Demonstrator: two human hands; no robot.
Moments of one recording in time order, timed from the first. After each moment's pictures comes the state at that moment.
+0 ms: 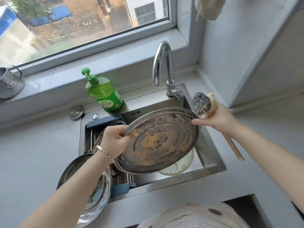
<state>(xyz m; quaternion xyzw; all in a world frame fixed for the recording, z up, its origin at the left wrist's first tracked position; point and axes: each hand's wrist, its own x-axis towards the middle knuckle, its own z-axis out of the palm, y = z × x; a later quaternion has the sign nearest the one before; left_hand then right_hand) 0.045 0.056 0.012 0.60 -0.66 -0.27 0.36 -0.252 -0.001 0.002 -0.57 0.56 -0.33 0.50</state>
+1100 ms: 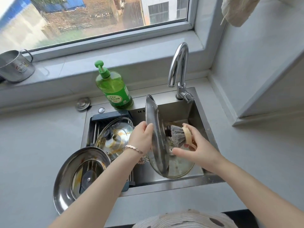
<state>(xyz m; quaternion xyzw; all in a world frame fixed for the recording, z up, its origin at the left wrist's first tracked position) -0.005 0.046 0.009 0.76 -0.45 -0.39 0.27 -0.190 0.056 -0.001 -0.59 0.52 -0.21 0.58</state>
